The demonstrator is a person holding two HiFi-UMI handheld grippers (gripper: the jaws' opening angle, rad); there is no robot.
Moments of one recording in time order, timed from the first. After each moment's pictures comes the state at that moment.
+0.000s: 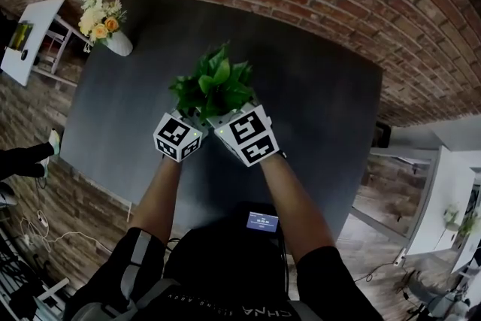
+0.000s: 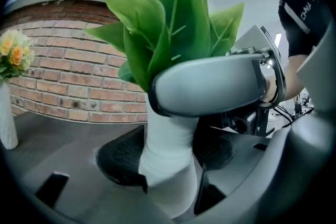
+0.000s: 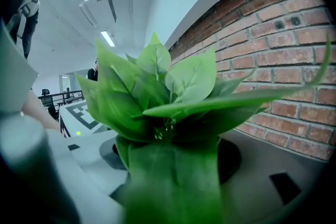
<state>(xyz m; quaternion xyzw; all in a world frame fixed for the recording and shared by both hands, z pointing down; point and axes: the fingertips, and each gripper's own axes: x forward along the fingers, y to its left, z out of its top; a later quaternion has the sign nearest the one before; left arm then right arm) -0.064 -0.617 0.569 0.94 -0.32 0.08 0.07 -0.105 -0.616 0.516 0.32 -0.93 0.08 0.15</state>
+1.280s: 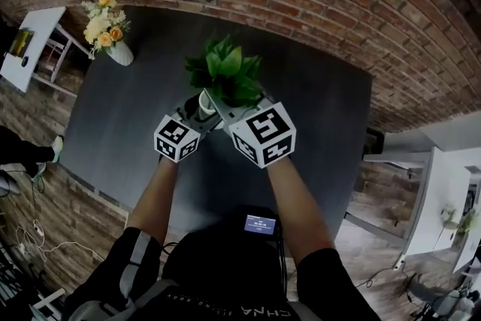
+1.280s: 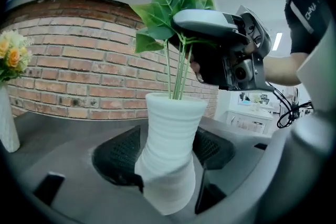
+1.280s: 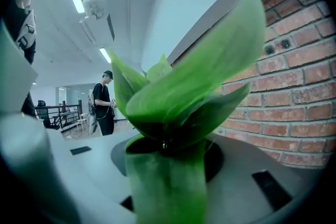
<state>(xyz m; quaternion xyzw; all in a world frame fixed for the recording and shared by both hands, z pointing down) -0.070 -0.615 0.570 0.94 -0.31 0.10 0.09 -0.083 -0.620 0.422 0.35 -0.93 0.07 0.06</state>
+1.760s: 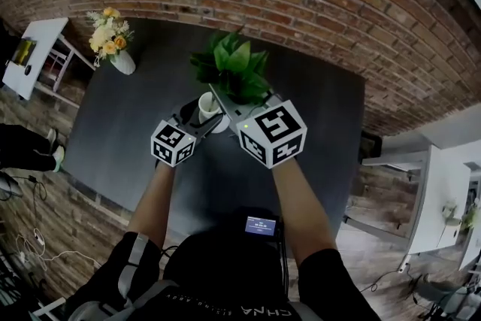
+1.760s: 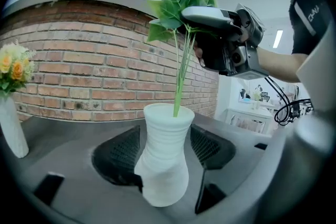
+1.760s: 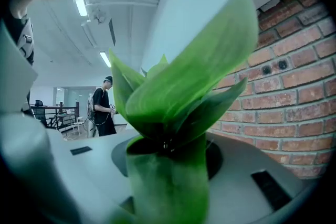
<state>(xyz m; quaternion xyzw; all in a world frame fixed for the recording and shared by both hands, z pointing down) -0.080 -0.600 0.554 0.94 -0.32 0.12 0.08 -0.065 -0.606 0.366 0.36 -0.93 0.05 0.03</state>
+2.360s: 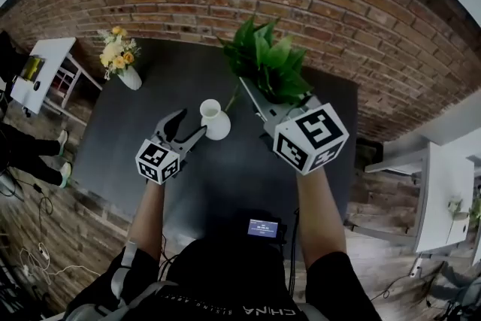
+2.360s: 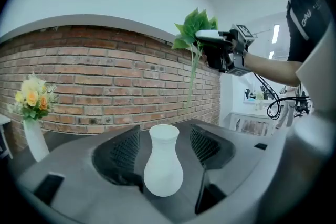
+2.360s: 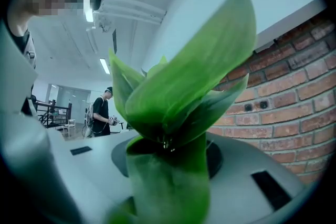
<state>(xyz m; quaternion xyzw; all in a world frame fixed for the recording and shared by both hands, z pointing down) -0.121 -0.557 0.494 0.93 -0.35 0.10 0.04 0.007 -0.562 0.268 0.40 -0.92 0.00 -0.02</state>
